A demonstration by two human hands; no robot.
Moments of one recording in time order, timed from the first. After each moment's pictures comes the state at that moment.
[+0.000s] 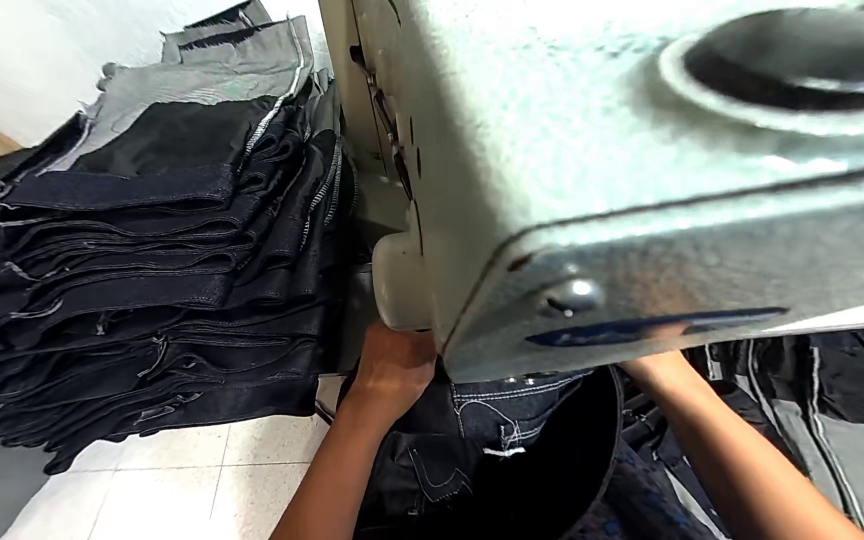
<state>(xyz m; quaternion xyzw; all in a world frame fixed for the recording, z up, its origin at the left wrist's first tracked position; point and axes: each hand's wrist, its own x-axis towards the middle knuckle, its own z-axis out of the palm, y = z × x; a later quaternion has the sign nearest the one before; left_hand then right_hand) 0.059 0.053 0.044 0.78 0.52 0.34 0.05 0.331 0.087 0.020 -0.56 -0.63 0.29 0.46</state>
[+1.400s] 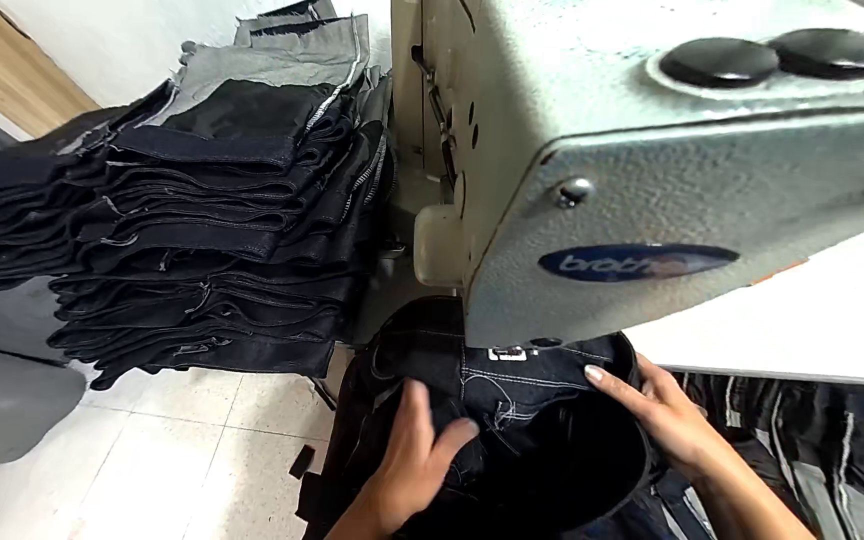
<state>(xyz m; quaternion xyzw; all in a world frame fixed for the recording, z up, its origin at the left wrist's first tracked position) 0.081 -0.044 -0.019 0.60 0.57 0.45 0.34 0.365 0.045 -0.017 -0.58 -0.52 0.50 0.37</state>
